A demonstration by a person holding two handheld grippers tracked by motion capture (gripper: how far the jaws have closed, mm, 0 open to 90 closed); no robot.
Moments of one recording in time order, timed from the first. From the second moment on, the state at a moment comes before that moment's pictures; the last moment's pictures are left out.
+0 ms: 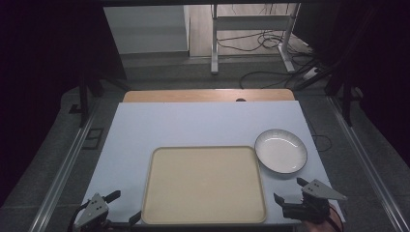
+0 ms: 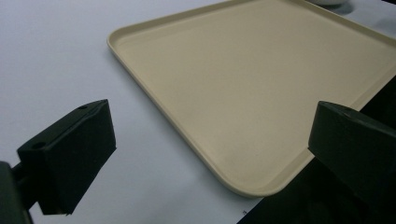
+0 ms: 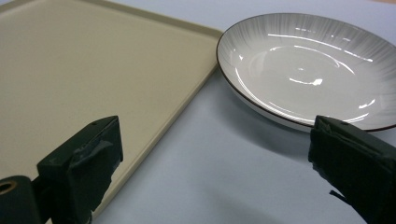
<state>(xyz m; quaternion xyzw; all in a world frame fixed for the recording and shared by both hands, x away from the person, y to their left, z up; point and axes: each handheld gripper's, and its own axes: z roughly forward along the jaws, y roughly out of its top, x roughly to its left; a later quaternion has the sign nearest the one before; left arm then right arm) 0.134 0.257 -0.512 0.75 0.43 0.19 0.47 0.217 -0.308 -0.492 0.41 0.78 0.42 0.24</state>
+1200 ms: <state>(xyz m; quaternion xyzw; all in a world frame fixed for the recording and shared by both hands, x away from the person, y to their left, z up) 0.136 0.256 -0.512 0.75 0.43 0.19 0.47 0.242 -0.288 -0.497 0.39 0.81 0.29 0.33</state>
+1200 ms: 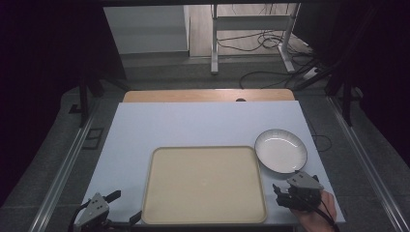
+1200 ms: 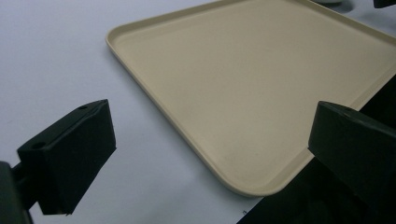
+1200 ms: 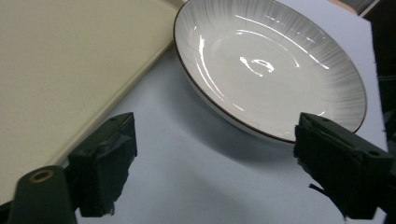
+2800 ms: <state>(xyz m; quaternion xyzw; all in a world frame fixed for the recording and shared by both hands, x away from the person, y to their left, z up) 0.136 0.256 -0.513 0.75 0.43 0.19 0.46 0.269 -0.251 -0.528 0.15 0.86 0.03 0.48</state>
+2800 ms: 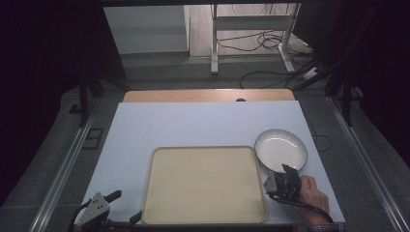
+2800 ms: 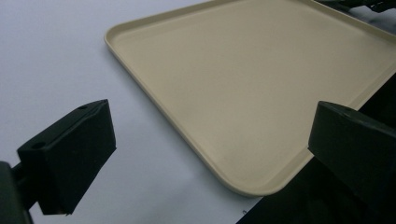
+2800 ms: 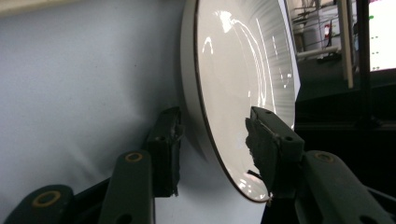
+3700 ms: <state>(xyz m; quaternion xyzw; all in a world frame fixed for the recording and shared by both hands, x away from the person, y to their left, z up) 0.137 0.255 -0.513 0.76 0.42 0.18 0.46 0.282 -0.230 -0.544 0.07 0.87 -0.05 0.49</state>
